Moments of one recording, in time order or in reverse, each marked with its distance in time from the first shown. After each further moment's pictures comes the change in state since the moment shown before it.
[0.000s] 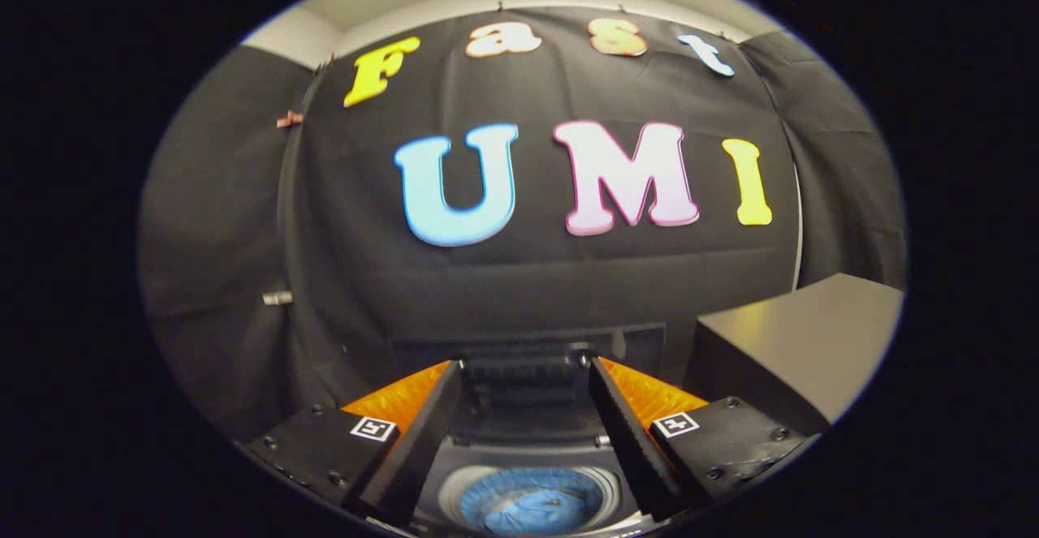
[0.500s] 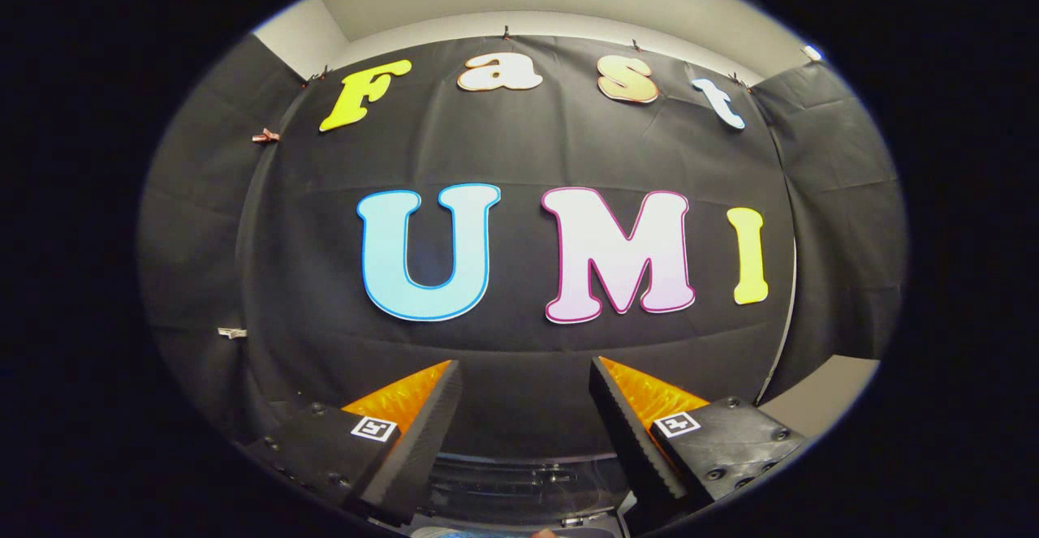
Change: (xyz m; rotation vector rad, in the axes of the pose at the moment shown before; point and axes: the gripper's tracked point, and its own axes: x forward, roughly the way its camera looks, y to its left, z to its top) arm 0.116 -0.003 0.059 -0.098 -0.091 -0.079
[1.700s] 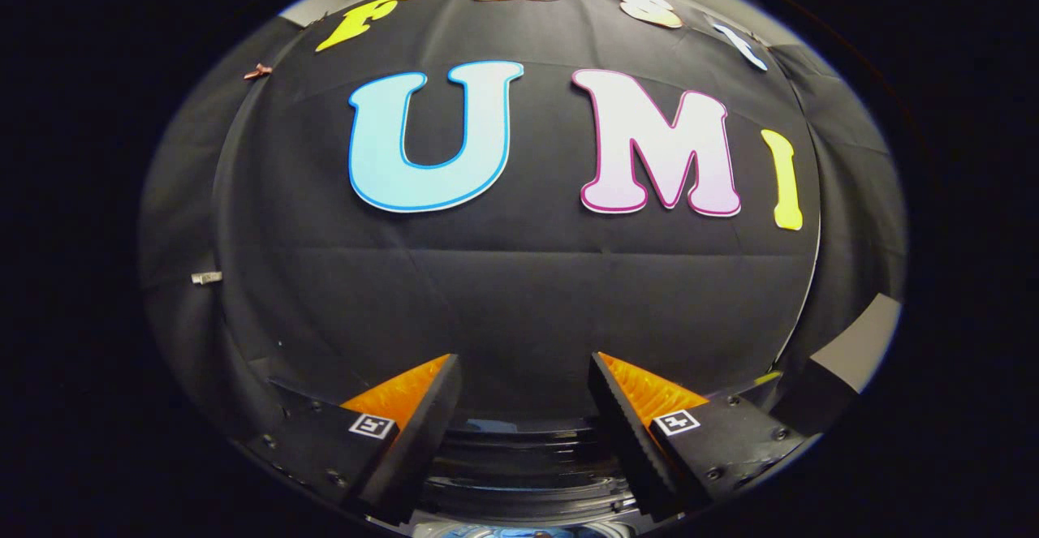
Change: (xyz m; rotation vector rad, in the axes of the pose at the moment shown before) arm 0.061 0.025 -0.150 -0.013 0.233 -0.001
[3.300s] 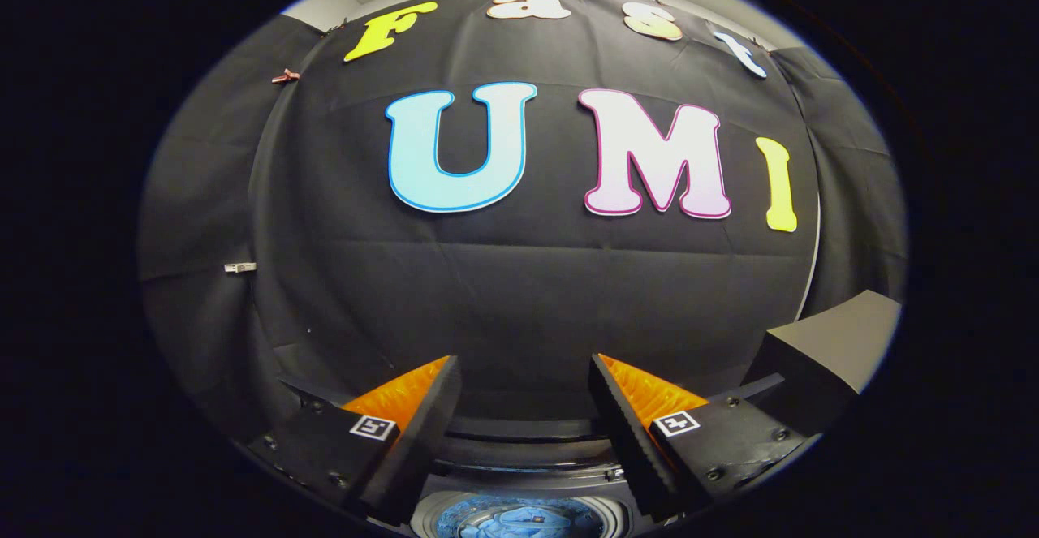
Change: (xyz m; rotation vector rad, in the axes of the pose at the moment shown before) arm -0.088 0.006 -0.017 -0.028 0.006 0.050
